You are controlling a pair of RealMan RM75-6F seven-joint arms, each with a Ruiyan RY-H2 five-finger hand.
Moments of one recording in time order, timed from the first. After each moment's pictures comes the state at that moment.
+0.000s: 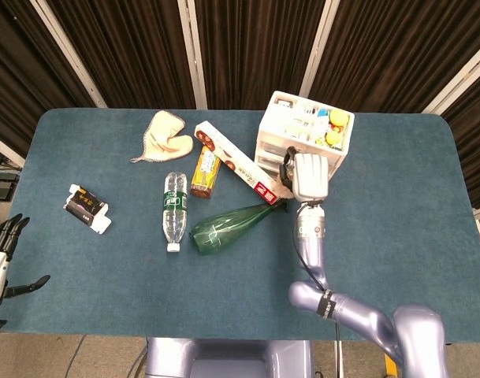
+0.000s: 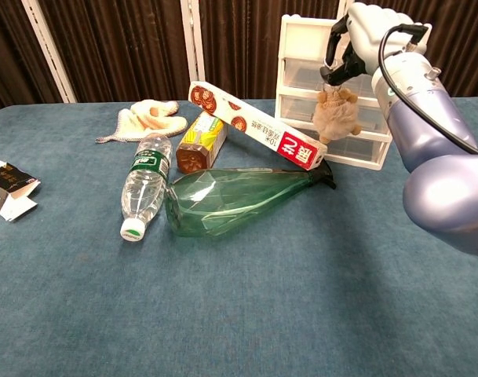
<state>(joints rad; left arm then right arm) -0.09 -1.05 -0.03 -1.72 1.46 1.44 -0.08 0.89 -1.96 0.53 -1.00 -1.04 1.32 -0.45</state>
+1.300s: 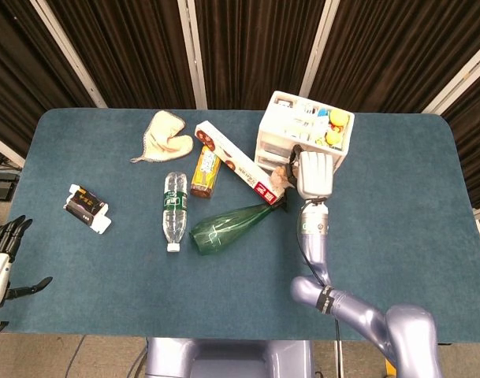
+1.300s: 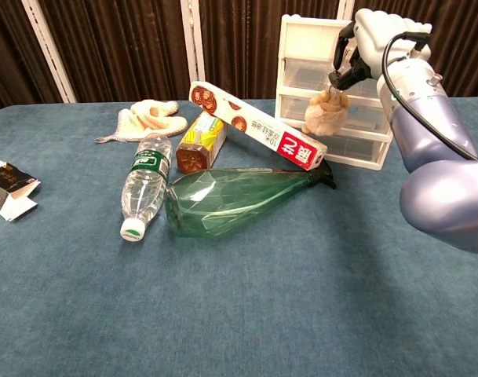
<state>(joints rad) -0.09 -1.05 -0.03 -1.73 1.47 1.43 -0.07 0.91 -1.98 0.52 -0.88 -1.04 1.30 -0.40</state>
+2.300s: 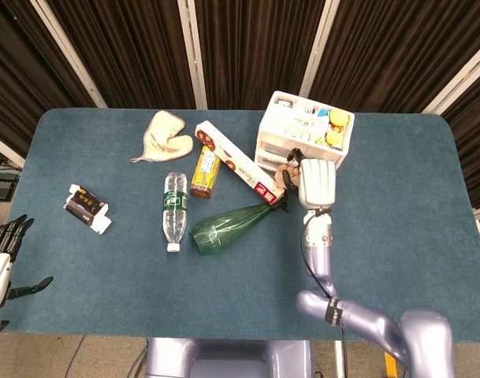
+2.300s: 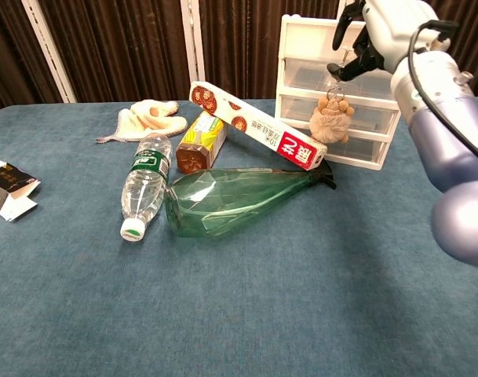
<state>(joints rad) -0.09 -1.05 -0.02 -1.73 1.49 1.44 -0.08 0.82 -1.91 0.46 -1.09 -1.14 1.44 -0.37</state>
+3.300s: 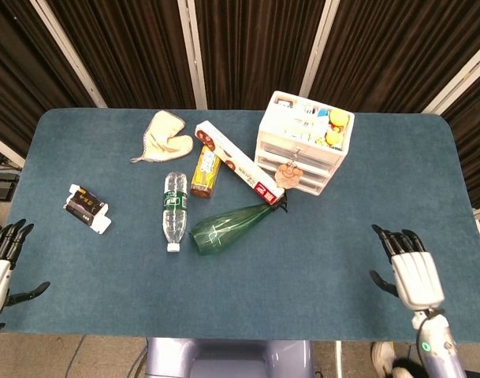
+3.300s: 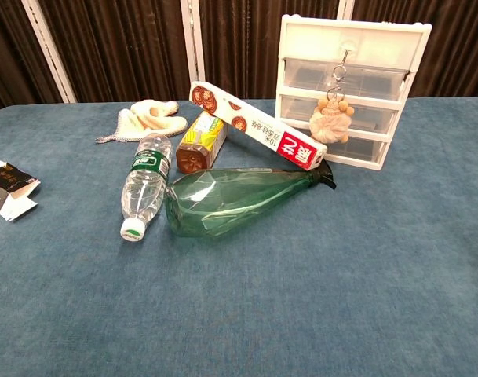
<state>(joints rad) -0.06 -1.06 0.00 -1.70 1.54 1.50 0.01 0.26 -1.24 -0.11 -1.68 -1.48 1.63 -0.26</state>
